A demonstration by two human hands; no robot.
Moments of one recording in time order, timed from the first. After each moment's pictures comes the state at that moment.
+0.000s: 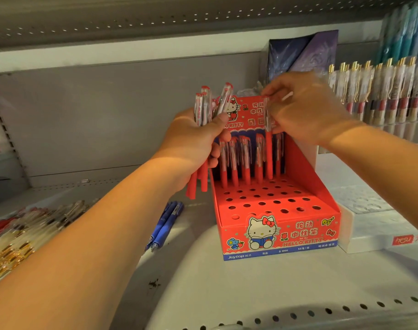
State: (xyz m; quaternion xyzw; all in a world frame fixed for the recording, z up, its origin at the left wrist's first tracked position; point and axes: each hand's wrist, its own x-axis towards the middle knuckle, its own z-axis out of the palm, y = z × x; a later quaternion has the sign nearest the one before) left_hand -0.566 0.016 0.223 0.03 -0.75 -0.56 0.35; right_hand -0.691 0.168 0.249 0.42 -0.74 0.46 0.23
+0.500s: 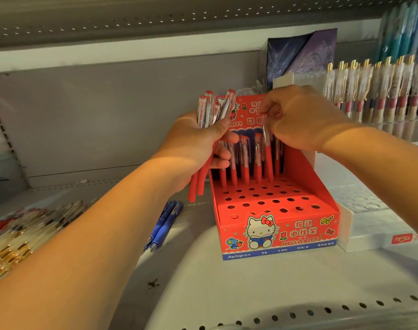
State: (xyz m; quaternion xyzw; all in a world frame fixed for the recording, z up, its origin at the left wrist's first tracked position) left_hand -0.567 0.018 0.221 0.02 -0.75 -0.59 0.31; right_hand -0.693 0.169 0.244 0.42 -0.82 0.29 0.26
